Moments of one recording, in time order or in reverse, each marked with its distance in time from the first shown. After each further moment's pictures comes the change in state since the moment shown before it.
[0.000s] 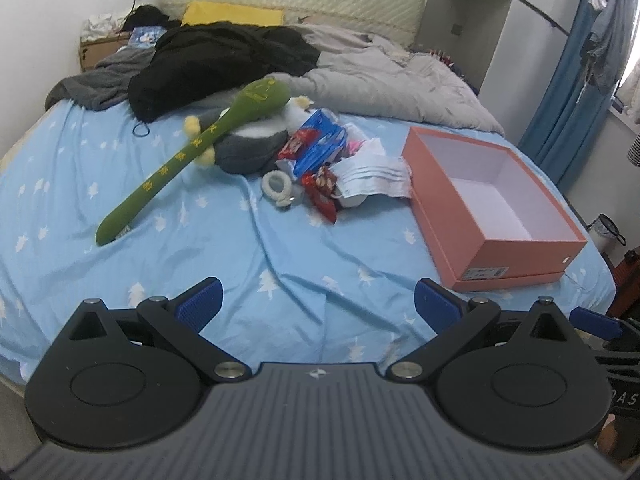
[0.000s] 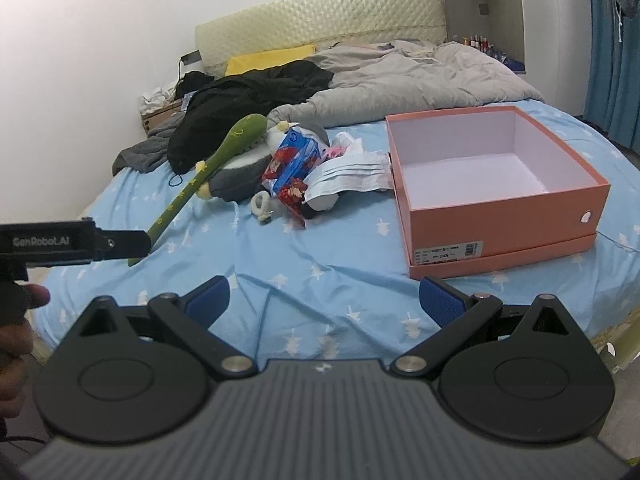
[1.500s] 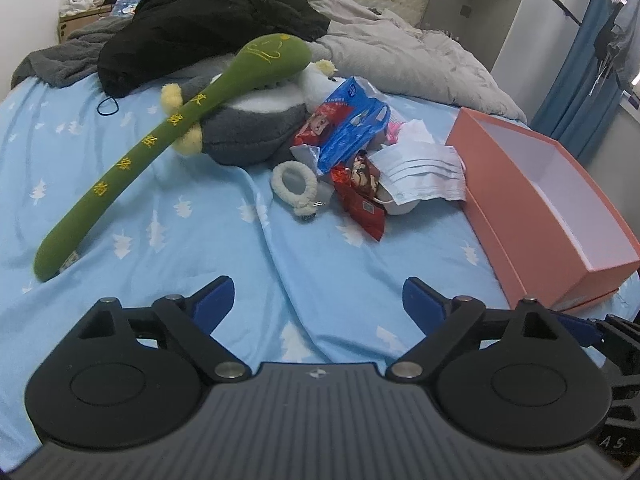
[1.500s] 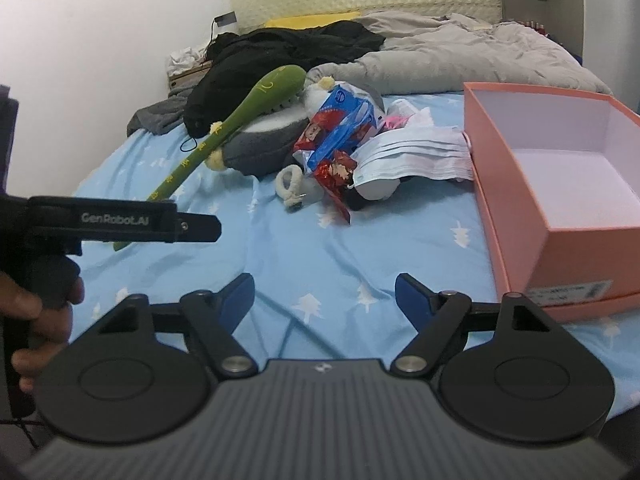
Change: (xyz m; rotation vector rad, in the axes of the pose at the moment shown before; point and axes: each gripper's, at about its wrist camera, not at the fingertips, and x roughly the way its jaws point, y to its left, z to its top) left arm 0.175 0.062 0.038 -0.003 0.060 -0.042; right arm 0.150 0.031 0.012 -0.091 0.080 0.099
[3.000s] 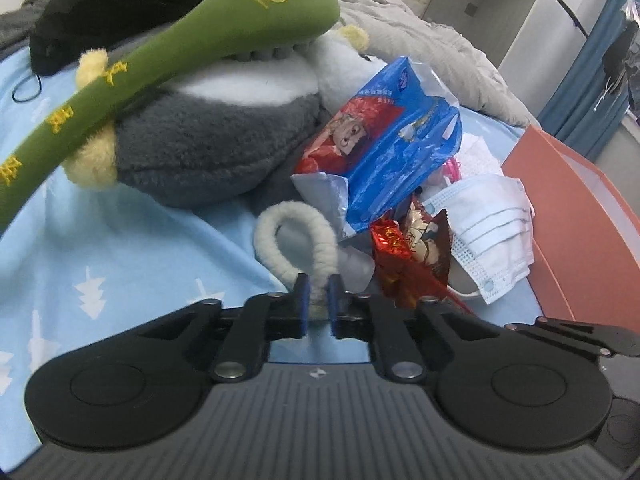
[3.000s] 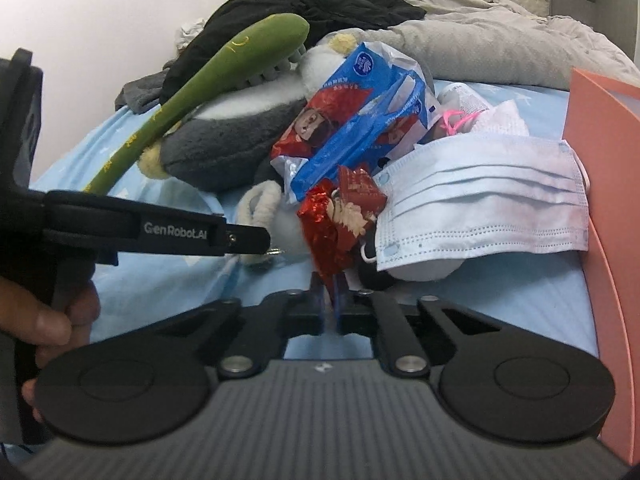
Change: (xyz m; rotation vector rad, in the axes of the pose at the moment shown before) left arm 0.181 0.031 0.067 -0.042 0.021 -0.083; right arm 0.190 -0.013 0.058 -0.085 0.038 0.059
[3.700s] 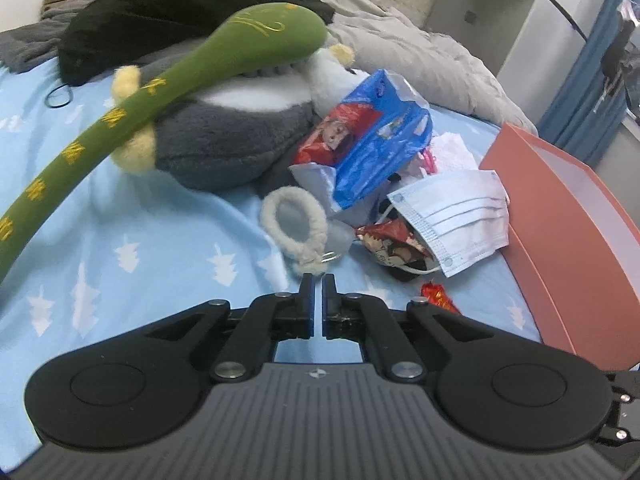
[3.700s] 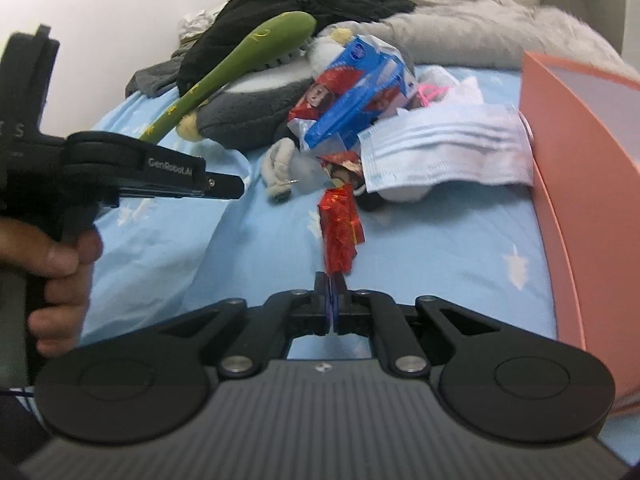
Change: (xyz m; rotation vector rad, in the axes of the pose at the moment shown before) left arm -0.049 -0.012 -0.022 0.007 -0.031 0.016; right arm -0.073 0.003 -0.042 0.033 0.047 -0.005
